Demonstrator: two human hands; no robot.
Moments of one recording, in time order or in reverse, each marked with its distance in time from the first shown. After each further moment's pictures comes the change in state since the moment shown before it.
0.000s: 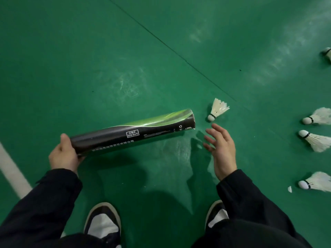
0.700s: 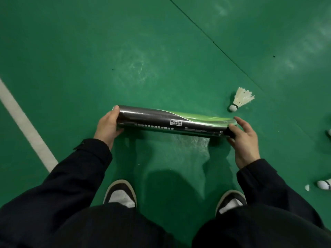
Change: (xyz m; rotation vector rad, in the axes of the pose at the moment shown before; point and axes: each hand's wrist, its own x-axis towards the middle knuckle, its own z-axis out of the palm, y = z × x) left_hand -0.032 0.027 0.026 0.082 -0.458 -0.046; right_hand 0.006 -0.004 0.003 -0.209 0.021 0.075
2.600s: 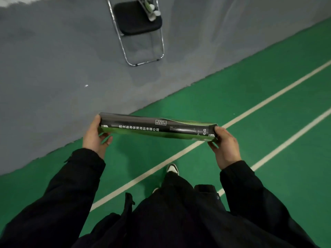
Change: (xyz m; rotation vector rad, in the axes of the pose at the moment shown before) left_hand -0.996 -0.016 -0.605 -1.530 1.439 0.019; right_hand -1.070 -0.194 0.298 -0.873 -1.522 -0.115
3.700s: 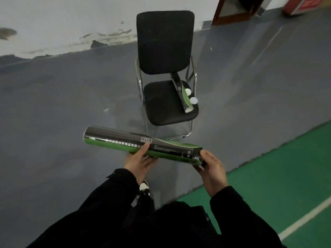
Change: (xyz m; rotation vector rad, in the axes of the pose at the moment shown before) left_hand 0.521 0.387 0.302 -0.206 -0.211 -0.177; right_hand 0.484 -0.249 0.545 -0.013 -0.239 0.061
